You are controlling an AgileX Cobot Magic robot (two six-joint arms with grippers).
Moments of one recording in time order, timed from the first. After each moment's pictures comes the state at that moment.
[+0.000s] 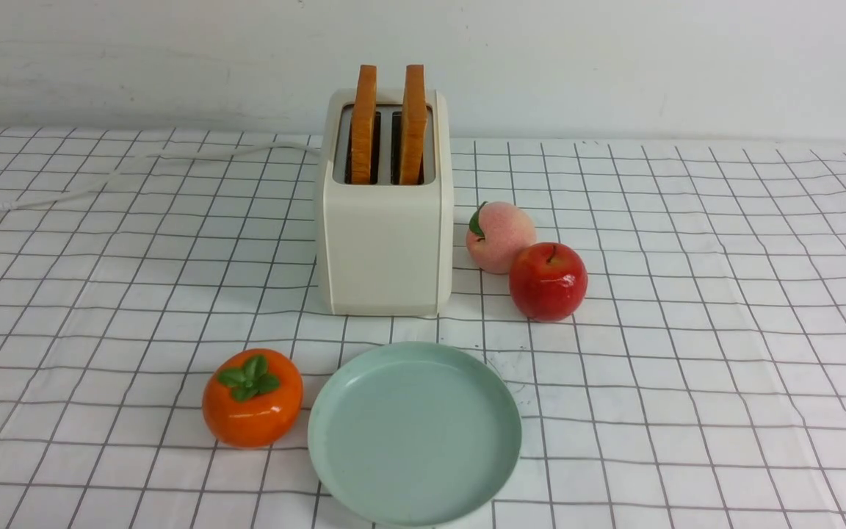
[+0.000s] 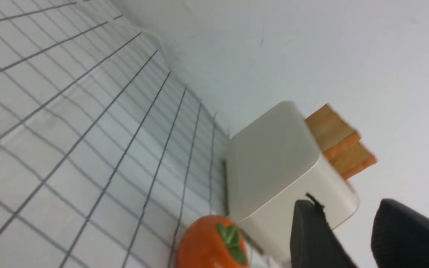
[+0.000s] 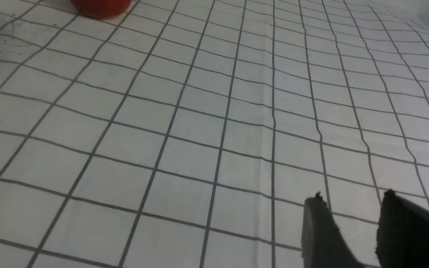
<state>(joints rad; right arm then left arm) 0.06 -0.01 0.02 -0.13 0.39 -0.04 -0.06 -0.01 0.03 -0.23 -0.01 -0.64</state>
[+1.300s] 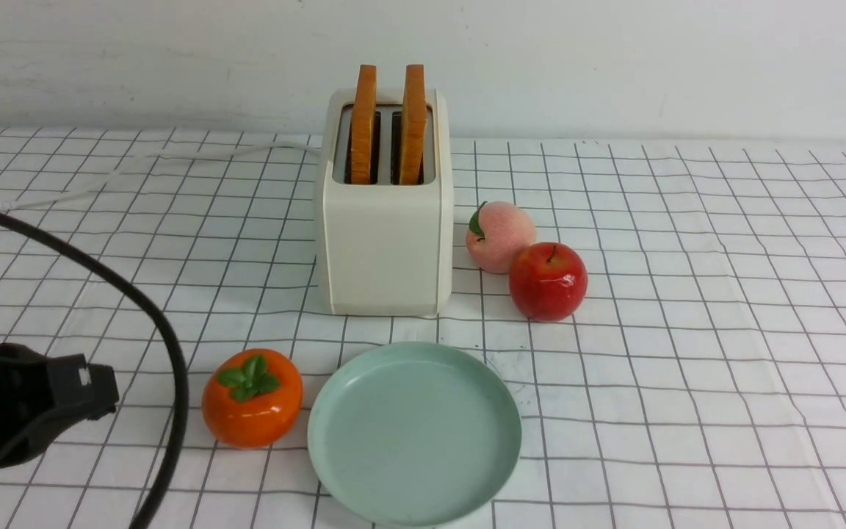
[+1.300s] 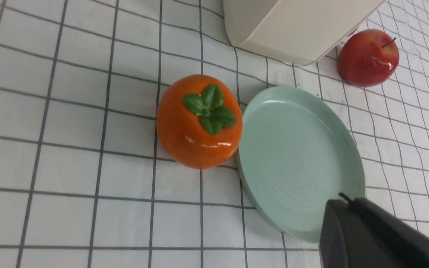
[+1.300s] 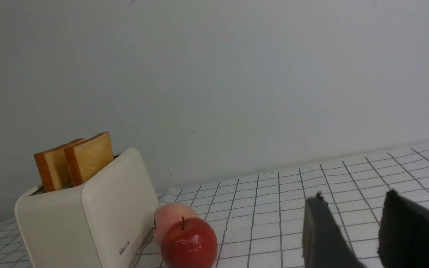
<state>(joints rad) 0.06 -0.01 0.03 -0.09 -0.12 0.40 -0.06 0.78 -0.62 -0.57 0.61 0.08</state>
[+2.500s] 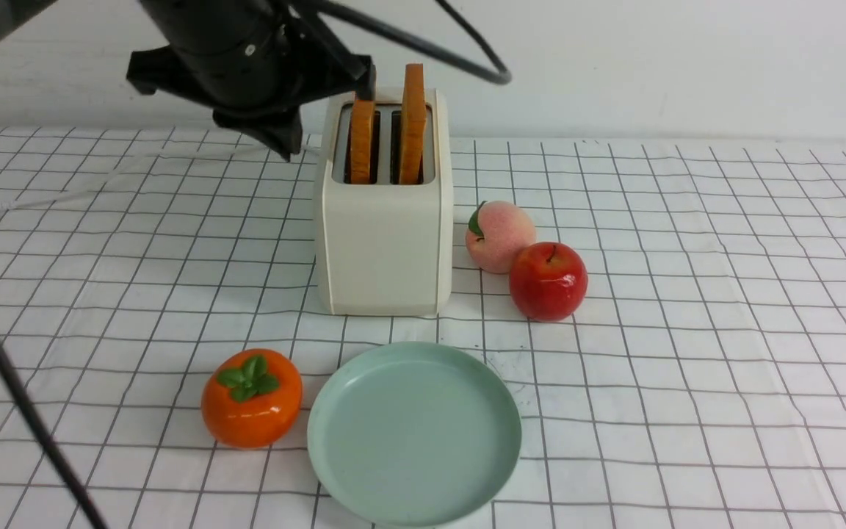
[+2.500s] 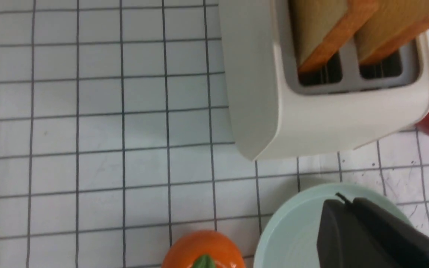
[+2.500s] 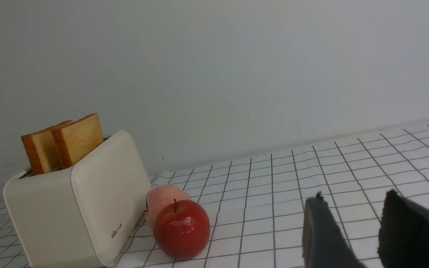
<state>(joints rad) 0.06 -0.01 0.03 -0.09 -0.08 0.40 -0.45 1.82 -2.00 0.14 1.19 -0.38</state>
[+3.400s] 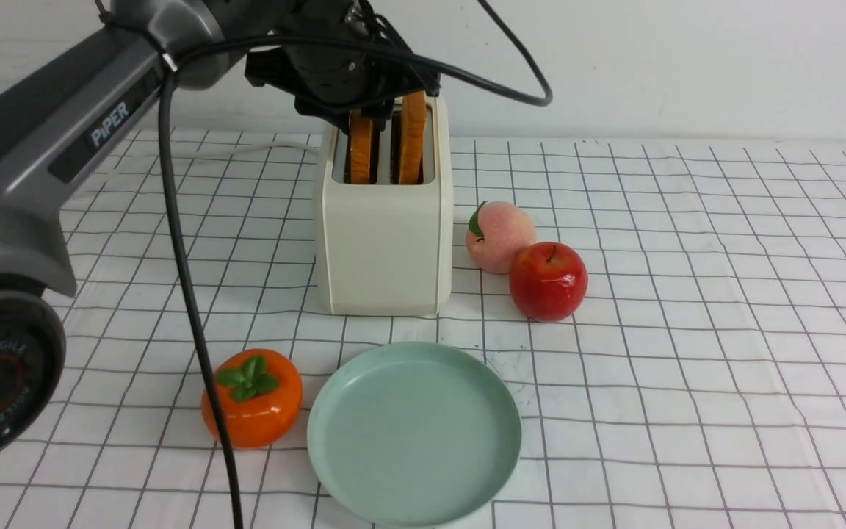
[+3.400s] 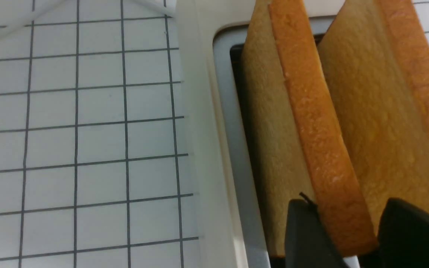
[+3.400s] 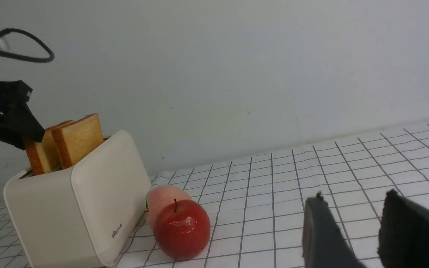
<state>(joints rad) 0.06 -0.01 0.03 -0.09 -0.08 0.40 -0.45 2.14 -2.25 0.19 1.02 -0.37</state>
